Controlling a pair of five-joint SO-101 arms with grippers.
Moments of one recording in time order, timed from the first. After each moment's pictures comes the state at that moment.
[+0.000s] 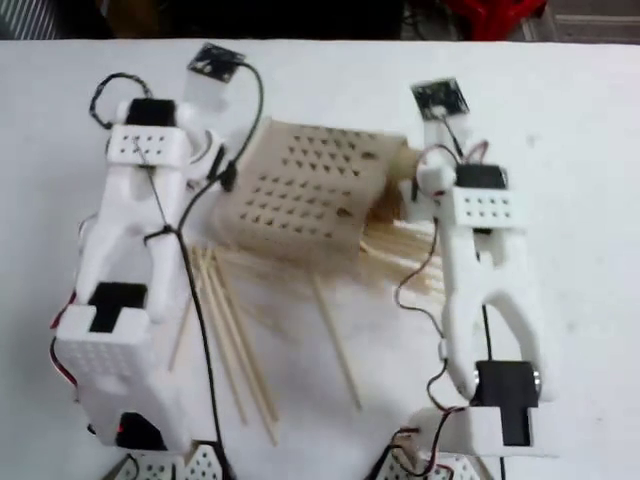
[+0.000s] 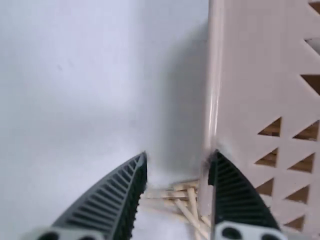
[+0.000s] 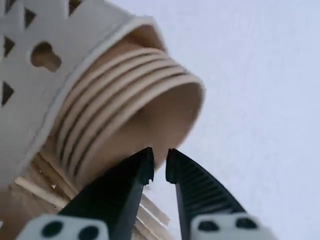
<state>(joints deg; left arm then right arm) -4.7 26.3 -18.9 79.3 -17.0 -6.2 -3.6 8.9 65.1 15.5</state>
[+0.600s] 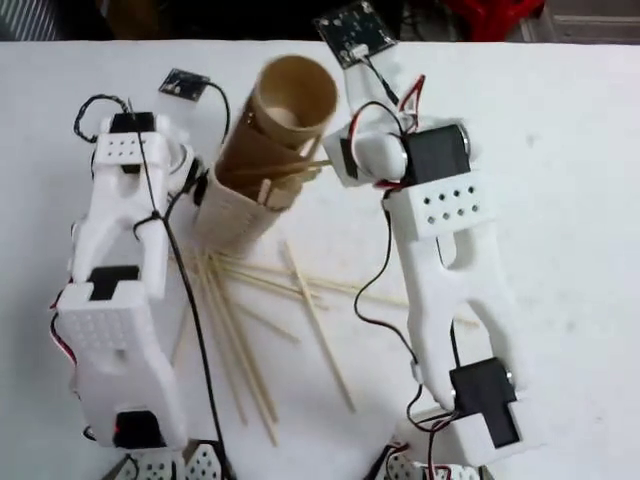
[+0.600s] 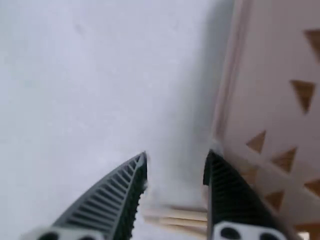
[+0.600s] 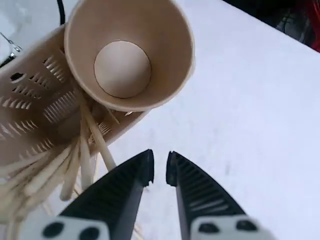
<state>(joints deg) -8.7 35.8 -19.0 75.6 -17.3 -20.2 -3.4 -22.2 84.0 15.0</state>
